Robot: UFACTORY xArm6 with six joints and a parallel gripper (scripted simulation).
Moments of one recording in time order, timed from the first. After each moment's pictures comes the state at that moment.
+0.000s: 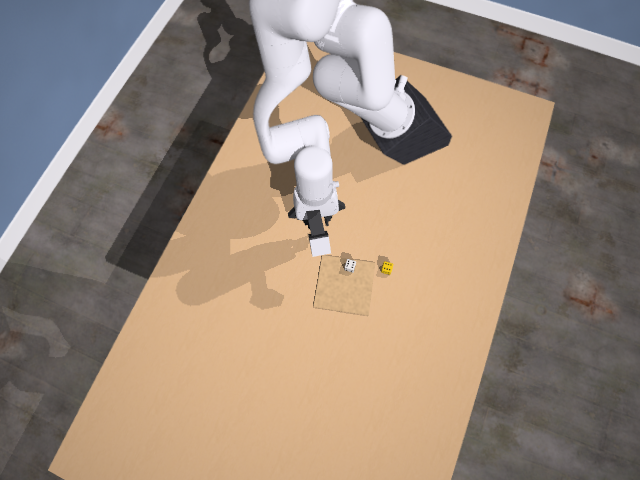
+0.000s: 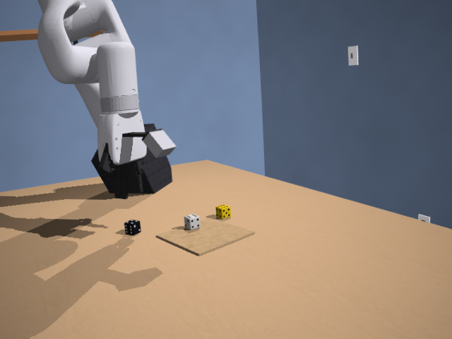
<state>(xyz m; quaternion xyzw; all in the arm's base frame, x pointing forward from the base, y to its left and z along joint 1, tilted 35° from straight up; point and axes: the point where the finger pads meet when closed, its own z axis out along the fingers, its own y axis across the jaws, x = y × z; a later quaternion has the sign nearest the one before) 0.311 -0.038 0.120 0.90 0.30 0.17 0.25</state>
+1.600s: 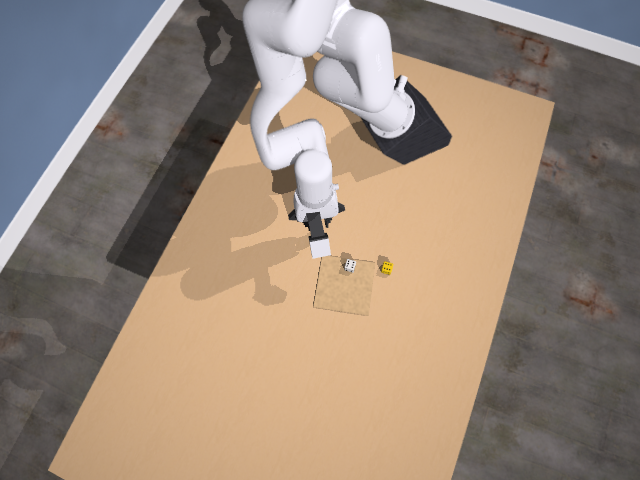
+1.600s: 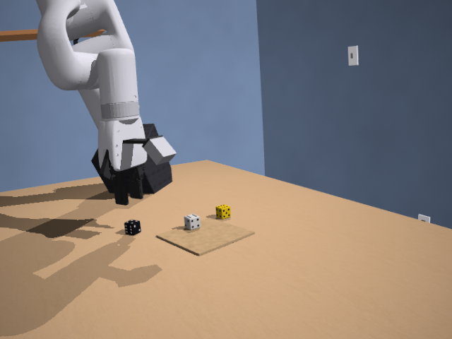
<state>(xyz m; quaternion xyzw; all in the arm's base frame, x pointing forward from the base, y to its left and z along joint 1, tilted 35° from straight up) 0.317 -0.042 0.110 0.91 0.30 0.17 0.25</state>
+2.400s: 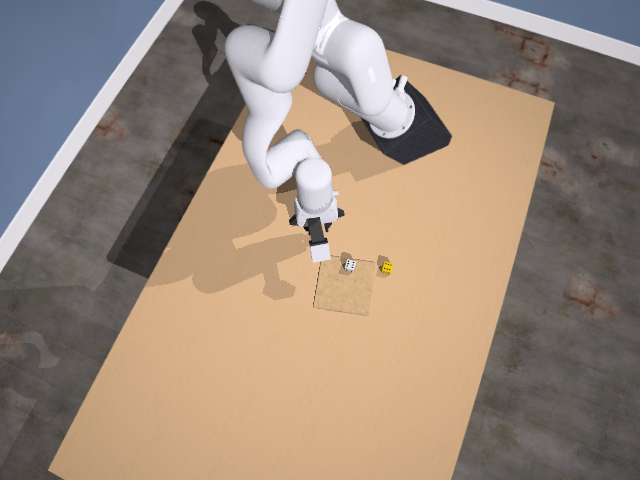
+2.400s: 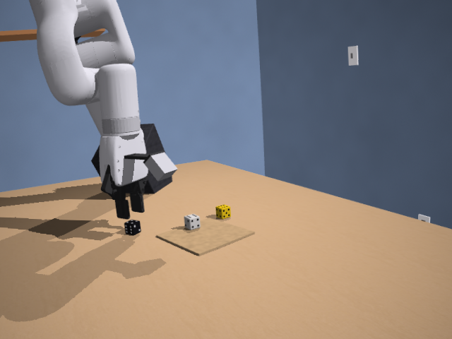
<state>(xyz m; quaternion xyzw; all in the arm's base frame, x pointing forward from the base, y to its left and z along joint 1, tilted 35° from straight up) 0.330 -0.053 0.086 0.91 0.30 0.17 0.25</state>
